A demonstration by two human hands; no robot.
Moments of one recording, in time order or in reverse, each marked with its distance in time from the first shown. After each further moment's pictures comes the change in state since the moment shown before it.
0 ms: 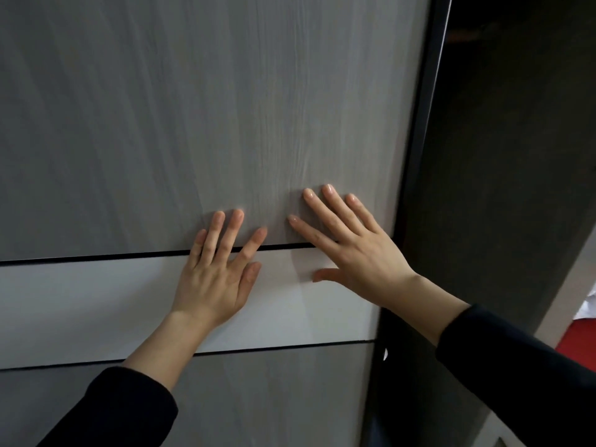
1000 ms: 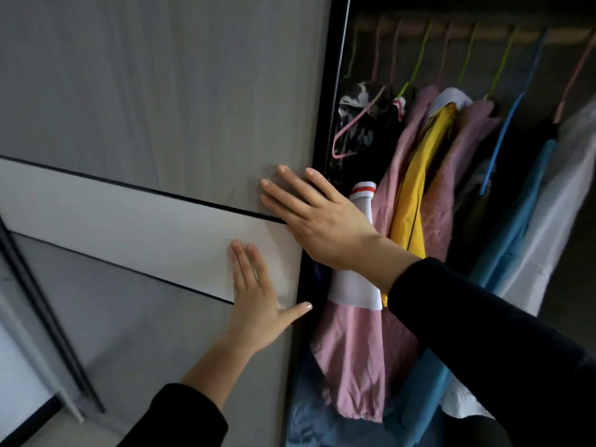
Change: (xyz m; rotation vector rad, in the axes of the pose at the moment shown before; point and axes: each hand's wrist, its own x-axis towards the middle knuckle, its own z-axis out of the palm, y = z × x) left_hand -0.130 -0.083 -0.036 -0.328 -0.563 -0.811; right_hand 0.183 -0.179 0.003 -0.014 0.285 -0.427
